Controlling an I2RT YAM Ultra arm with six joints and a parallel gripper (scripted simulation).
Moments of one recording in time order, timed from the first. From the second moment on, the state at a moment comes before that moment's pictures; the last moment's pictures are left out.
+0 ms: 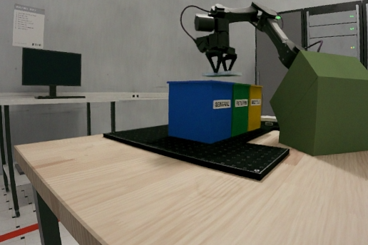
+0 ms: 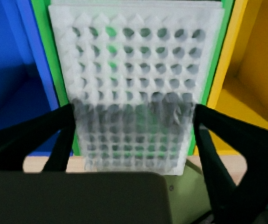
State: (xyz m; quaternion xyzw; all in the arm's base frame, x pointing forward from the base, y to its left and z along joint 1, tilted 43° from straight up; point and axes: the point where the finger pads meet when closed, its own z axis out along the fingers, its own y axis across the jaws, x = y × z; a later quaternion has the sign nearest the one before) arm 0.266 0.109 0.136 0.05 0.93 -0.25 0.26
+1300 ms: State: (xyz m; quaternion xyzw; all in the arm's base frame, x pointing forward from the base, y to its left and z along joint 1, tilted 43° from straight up) arm 0.266 0.109 0.136 0.05 0.93 -0.25 0.26
